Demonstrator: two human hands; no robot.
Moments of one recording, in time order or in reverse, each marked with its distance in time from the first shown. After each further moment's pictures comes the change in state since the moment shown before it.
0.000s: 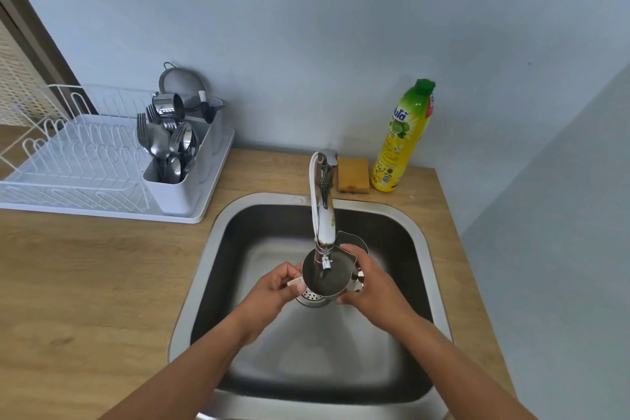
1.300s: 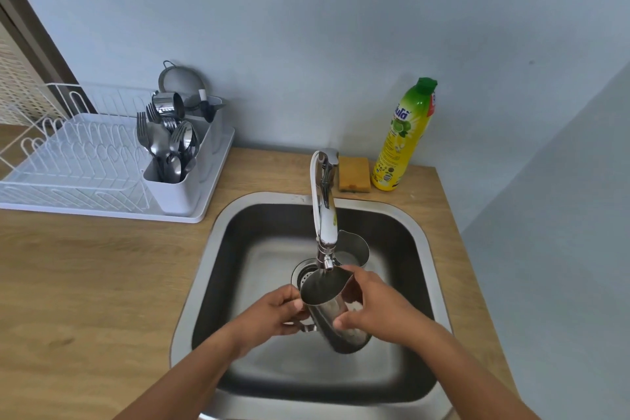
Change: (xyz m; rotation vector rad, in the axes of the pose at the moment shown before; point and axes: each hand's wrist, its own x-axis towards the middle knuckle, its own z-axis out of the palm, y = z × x) left_hand -0.017 -0.006 -0.004 0.034 -0.164 -0.205; right_hand -0.025 -0.029 -0.014 -0.182 -0.234 0.140
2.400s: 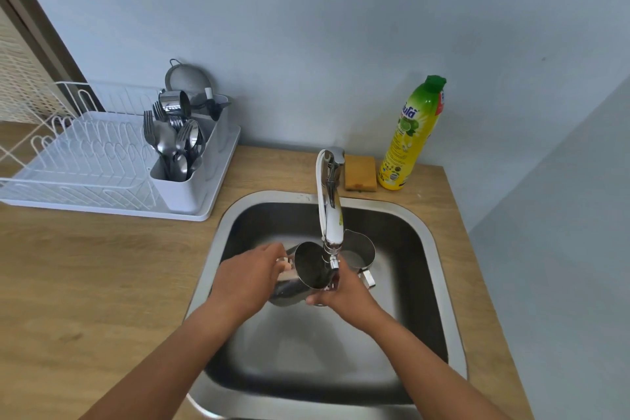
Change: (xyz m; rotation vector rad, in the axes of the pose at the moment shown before) left_hand -0.019 0.060 -0.021 1.162 0.611 0.254; right_hand 0.058 -0.003 0.052 0.448 0.078 -0.069
